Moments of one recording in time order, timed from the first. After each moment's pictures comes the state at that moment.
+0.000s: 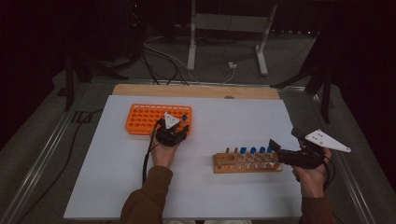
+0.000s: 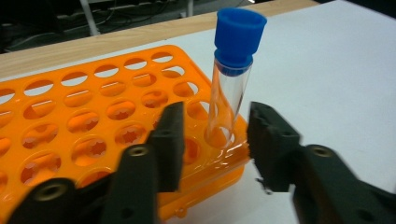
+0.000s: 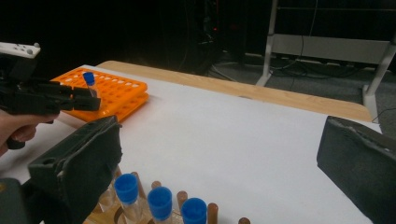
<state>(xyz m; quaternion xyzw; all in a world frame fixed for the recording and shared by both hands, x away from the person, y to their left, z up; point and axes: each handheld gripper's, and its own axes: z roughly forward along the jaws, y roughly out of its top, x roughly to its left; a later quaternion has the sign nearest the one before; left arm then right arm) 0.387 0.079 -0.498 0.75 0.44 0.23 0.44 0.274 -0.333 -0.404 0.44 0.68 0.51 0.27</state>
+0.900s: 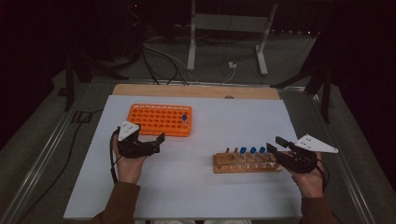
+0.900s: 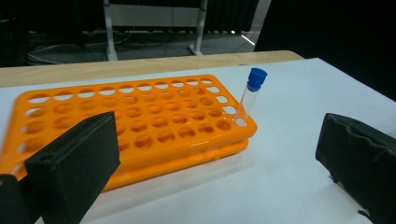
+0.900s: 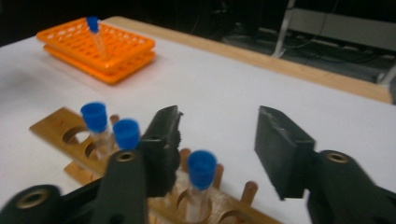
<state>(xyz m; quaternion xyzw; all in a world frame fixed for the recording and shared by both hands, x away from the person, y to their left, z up) 0.313 0.169 -0.446 0.68 0.47 0.23 0.50 0.275 -0.329 -0.427 0.41 0.74 0.46 0.25</state>
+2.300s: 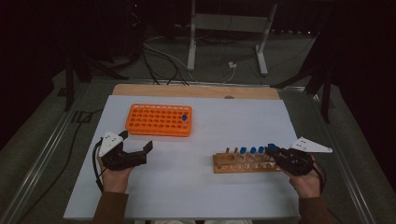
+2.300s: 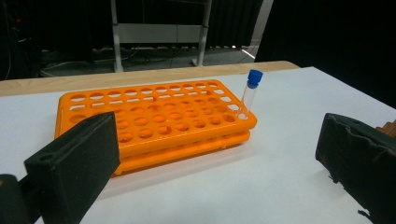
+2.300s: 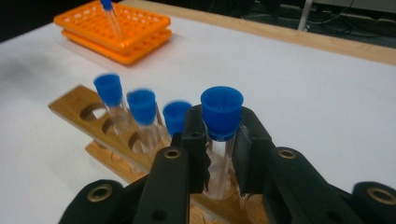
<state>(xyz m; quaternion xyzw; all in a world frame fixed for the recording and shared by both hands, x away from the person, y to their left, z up) 0.276 0.198 -0.442 0.67 0.46 0.26 0.52 0.276 -0.328 -0.440 0.42 0.76 0.46 0.20</state>
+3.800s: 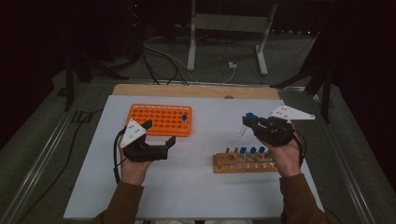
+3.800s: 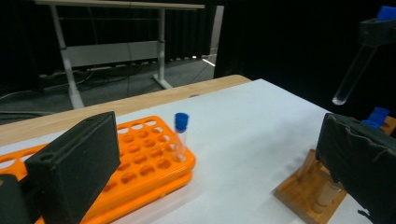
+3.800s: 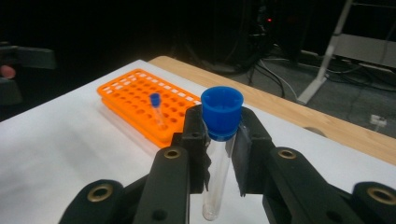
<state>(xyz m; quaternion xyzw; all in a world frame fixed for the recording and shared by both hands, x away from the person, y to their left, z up) 0.290 0.140 -0.410 0.70 0.38 0.23 0.56 0.317 -0.248 -0.357 0.37 0.75 0.51 0.21</state>
